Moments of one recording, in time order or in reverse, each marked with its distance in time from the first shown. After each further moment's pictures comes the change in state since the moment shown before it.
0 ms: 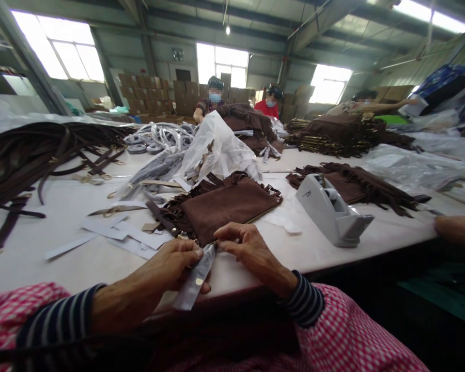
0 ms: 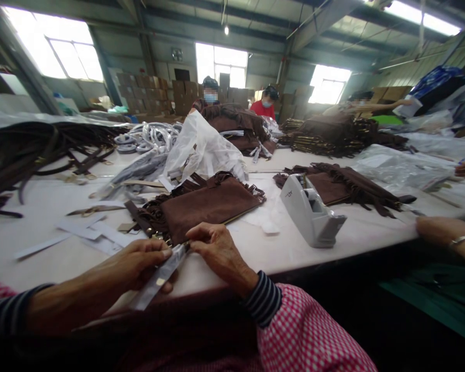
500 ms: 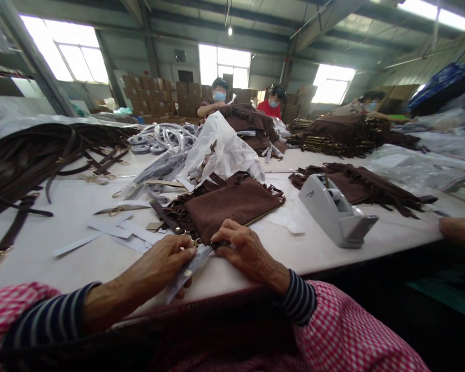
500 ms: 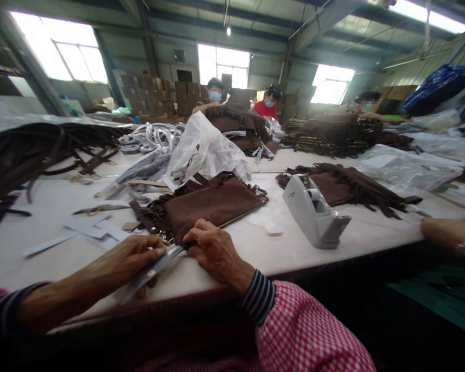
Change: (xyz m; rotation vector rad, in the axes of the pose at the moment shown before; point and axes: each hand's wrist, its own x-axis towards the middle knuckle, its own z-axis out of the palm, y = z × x) left_hand -0.004 -0.001 -0.021 0.324 0.005 0.126; right_hand 0.008 0.006 0.003 -0.568 -0.074 -0.374
